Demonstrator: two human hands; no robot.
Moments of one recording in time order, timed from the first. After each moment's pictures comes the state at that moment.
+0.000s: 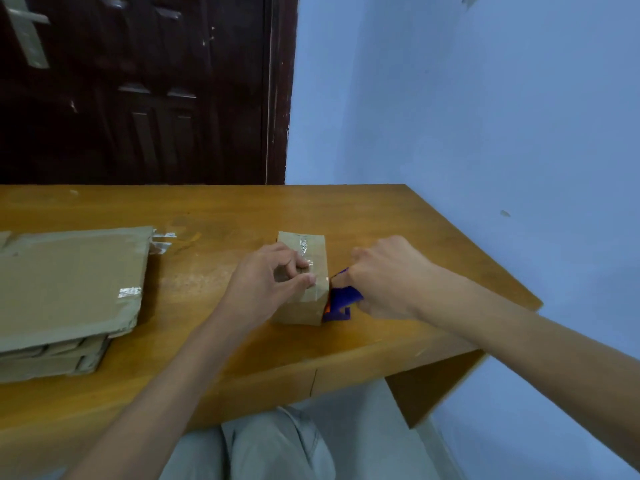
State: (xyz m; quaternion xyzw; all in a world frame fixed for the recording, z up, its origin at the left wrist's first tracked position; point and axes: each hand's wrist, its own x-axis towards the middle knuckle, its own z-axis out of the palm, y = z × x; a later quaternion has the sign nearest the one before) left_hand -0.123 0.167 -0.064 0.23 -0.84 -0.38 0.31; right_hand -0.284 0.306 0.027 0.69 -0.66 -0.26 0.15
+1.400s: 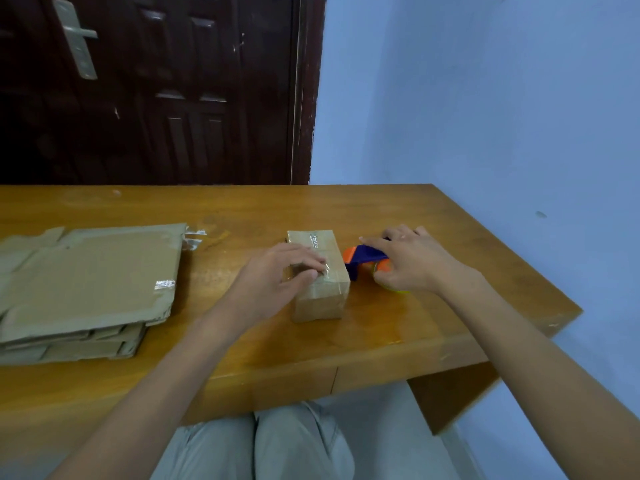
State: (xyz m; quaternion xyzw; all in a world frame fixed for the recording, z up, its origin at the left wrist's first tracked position) left_hand -0.101 0.149 -0.063 0.19 -0.89 -0.29 0.28; right_hand -0.367 0.271 -0.025 0.62 -0.78 -0.09 0.07
